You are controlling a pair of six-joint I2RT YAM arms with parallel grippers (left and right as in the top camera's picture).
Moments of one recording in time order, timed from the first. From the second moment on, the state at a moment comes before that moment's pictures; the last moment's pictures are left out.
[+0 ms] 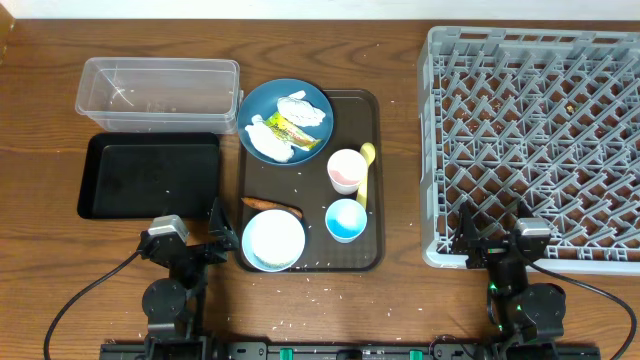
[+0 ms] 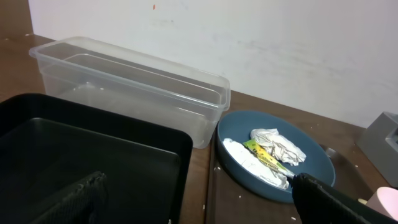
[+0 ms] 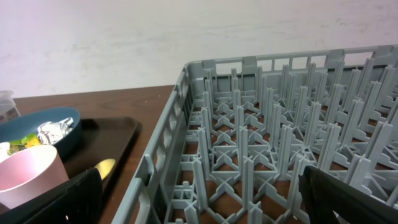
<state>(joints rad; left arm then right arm) 0.02 0.01 0.02 -0.11 -0.02 -0.27 0.11 0.01 0.01 -0.07 0.03 0.15</state>
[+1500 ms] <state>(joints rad) 0.02 0.01 0.01 -0.05 -0.02 -0.27 0.11 0.01 0.01 -0.04 0.06 0.13</state>
